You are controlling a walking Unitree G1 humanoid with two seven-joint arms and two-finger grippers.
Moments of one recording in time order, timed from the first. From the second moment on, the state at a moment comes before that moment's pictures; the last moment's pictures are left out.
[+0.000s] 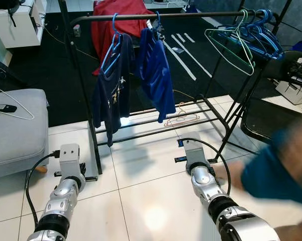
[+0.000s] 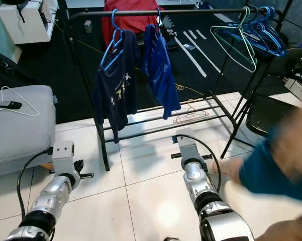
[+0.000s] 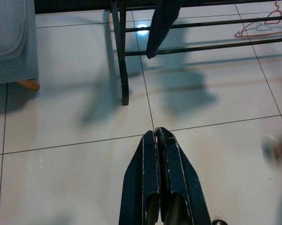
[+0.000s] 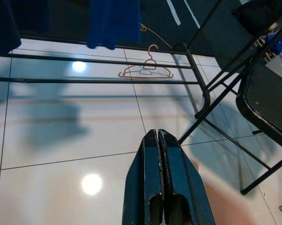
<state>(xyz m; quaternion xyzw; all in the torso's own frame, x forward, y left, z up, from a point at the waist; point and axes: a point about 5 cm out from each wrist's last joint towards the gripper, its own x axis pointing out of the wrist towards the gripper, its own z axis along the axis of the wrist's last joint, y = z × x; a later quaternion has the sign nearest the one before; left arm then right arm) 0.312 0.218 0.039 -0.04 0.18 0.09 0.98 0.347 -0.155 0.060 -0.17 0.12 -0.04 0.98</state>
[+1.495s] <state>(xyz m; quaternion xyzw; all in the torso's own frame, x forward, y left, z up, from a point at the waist) 0.315 0.185 0.141 -0.03 -0.07 0.02 1.00 0.357 -0.119 0.169 -0.03 -0.14 0.07 0.99</state>
